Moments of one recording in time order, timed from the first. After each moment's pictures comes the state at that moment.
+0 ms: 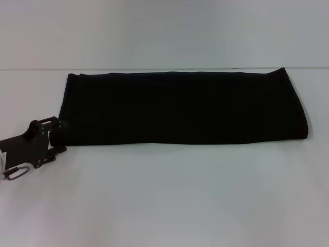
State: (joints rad) left arm -0.54 -2.00 0.45 0.40 2.07 1.04 -2.73; right arm 0.50 1.89 -0.43 -0.46 -1.74 -1.34 2.14
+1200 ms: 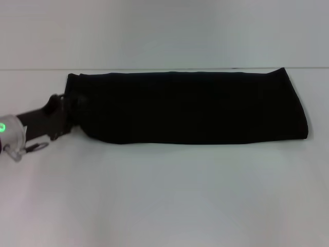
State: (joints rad) left arm -0.65 -2.01 0.46 0.36 2.02 0.97 -2.58; right arm 0.49 1.89 -0.44 -0.46 -1.74 -1.34 2.14
